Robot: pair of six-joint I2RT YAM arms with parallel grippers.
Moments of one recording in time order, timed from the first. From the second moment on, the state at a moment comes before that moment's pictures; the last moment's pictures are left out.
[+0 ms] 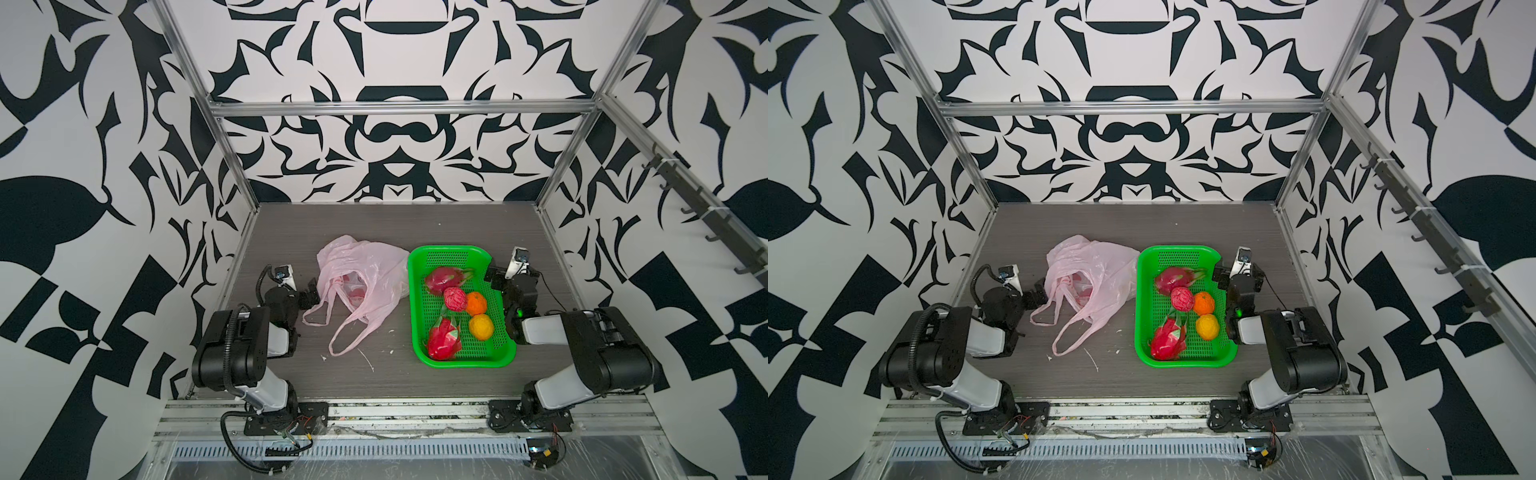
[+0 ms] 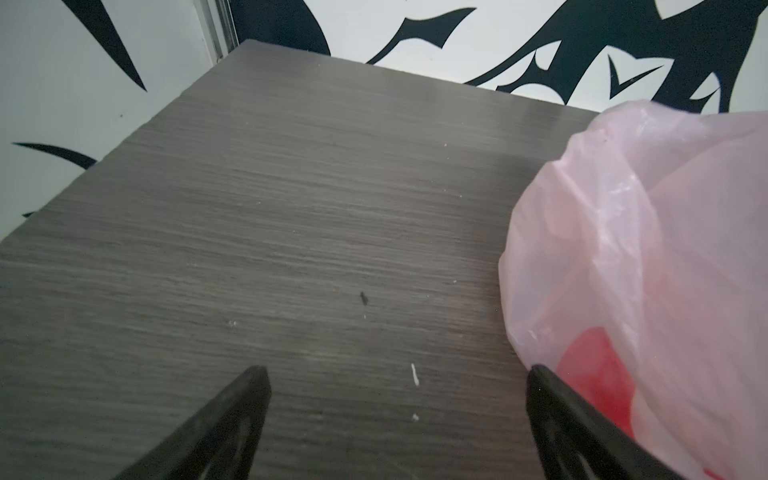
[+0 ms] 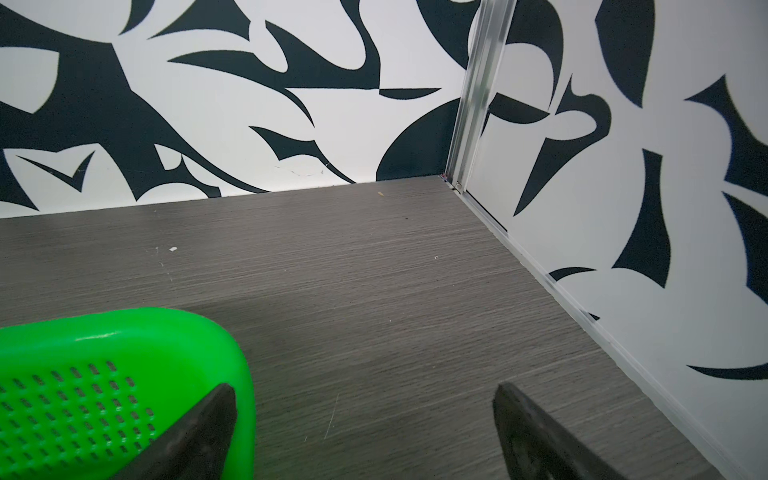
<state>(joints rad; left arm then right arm) 0.06 1.57 0.24 1.00 0.08 -0.13 0.10 1.53 0.33 0.98 0.34 0.07</state>
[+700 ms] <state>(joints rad) 0.04 1.57 0.34 0.88 0.12 -0.09 0.10 1.53 0.35 0.96 0.32 0.06</state>
